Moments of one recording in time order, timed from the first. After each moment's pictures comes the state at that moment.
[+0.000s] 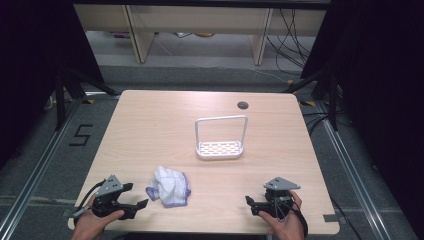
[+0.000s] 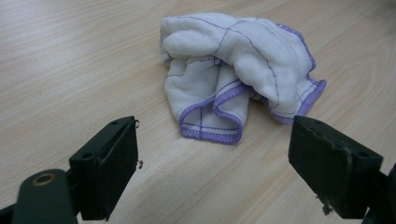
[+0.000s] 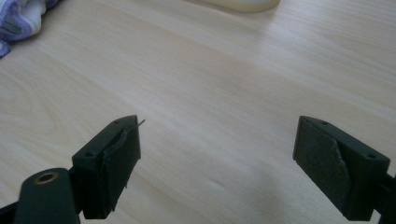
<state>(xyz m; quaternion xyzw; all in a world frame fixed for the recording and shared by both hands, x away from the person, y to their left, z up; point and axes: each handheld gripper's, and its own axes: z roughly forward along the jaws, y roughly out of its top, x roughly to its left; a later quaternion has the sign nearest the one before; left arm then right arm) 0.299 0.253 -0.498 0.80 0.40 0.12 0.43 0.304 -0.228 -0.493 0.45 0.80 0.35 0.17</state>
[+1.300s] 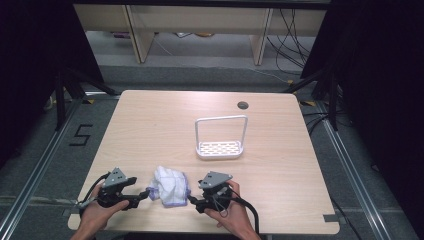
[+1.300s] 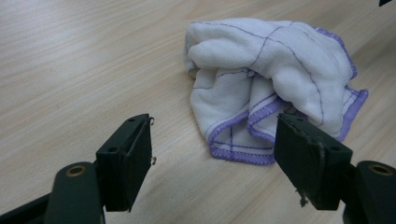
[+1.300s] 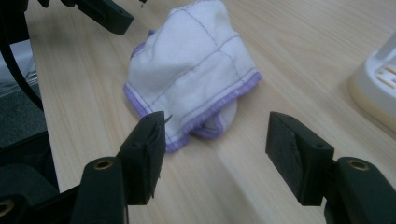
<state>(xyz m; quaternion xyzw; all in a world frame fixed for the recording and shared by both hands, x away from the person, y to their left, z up) 0.324 0.249 -0.503 0.80 0.41 0.14 0.42 0.324 -0.075 -0.481 0.25 0.87 0.41 0.11</state>
